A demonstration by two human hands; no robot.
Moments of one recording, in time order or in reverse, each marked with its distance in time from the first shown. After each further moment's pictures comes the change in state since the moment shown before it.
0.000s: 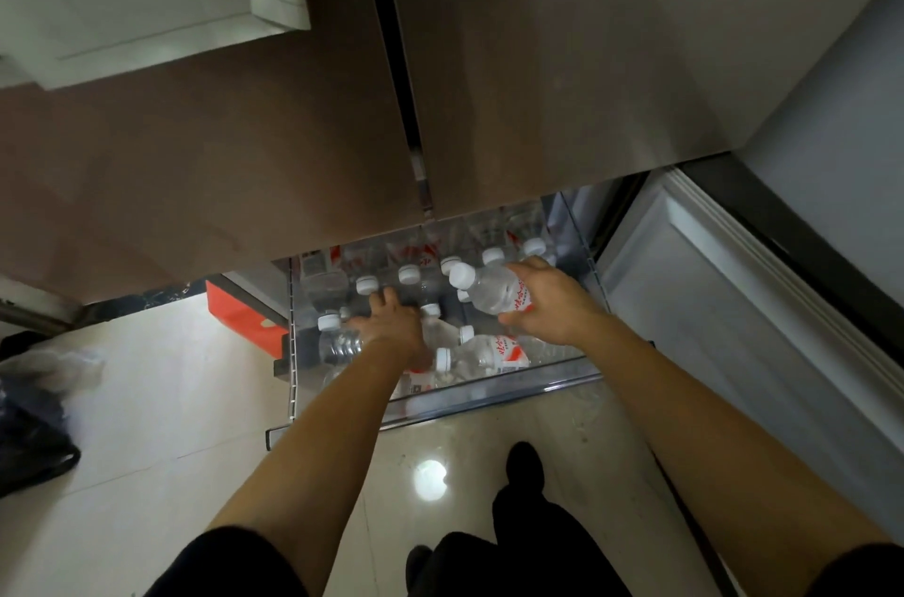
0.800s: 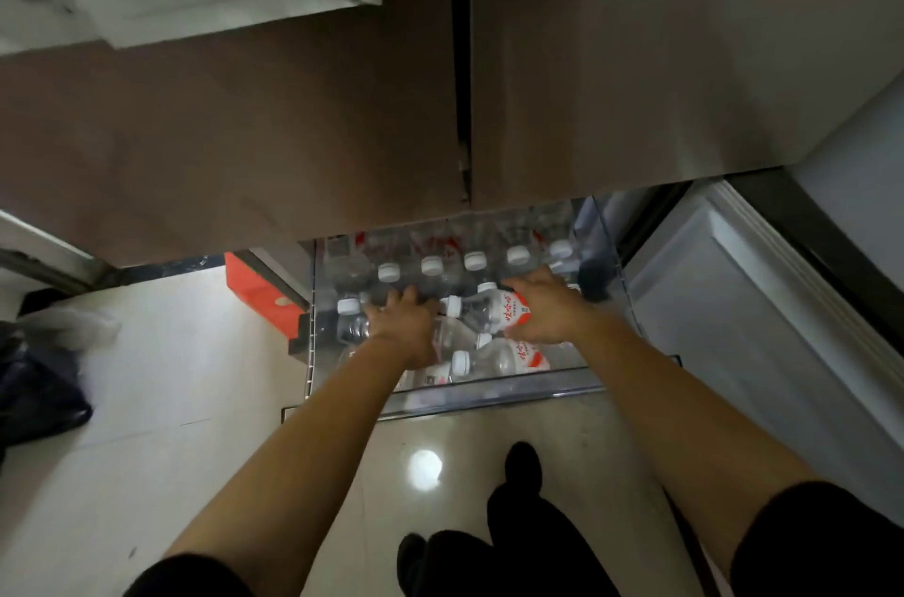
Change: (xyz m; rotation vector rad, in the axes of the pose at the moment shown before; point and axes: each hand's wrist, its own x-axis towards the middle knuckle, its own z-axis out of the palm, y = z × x) left_hand -0.010 -0.023 0.005 -0.057 0.058 0.149; right_hand 0.038 0.004 0.029 -0.255 -0.270 0.074
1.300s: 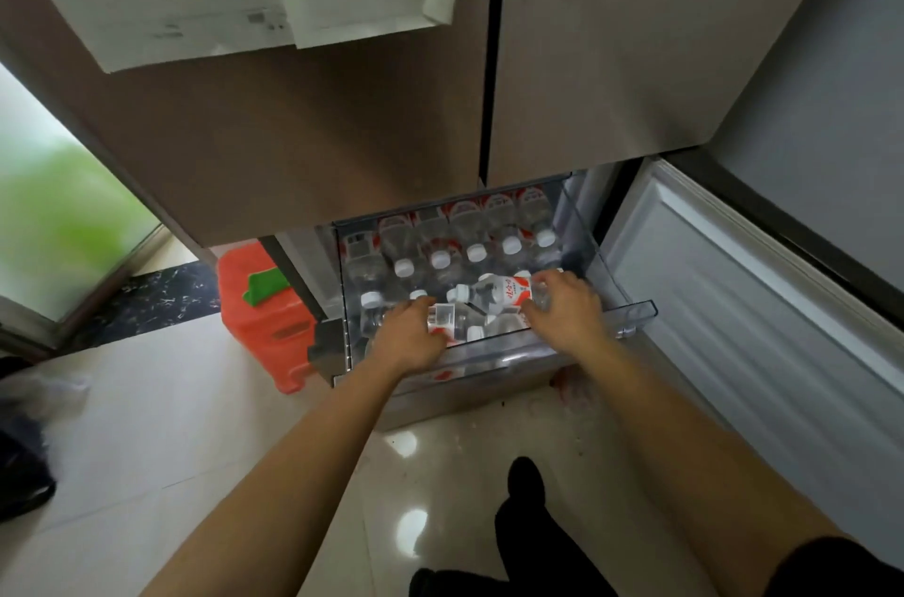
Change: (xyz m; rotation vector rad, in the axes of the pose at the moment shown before) left_hand -0.085 -0.030 0.019 -0.587 0.305 0.189; right_hand -0.105 -0.048 0.037 0.158 0.608 0.191
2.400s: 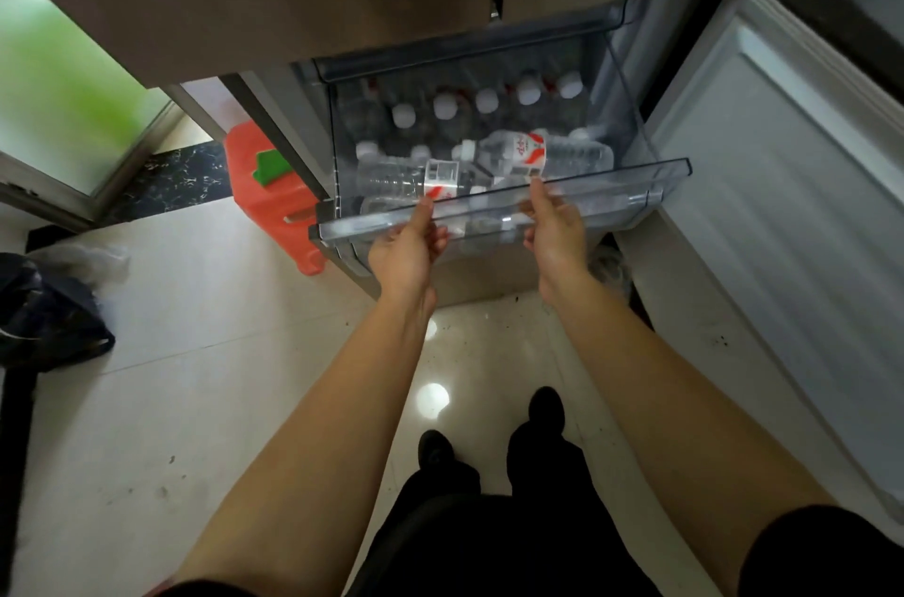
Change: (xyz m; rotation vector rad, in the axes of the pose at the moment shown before) left_hand -0.033 0.022 0.060 -1.604 0.493 -0.511; right_hand -0.041 -0.022 0.050 1.286 -0.056 0.496
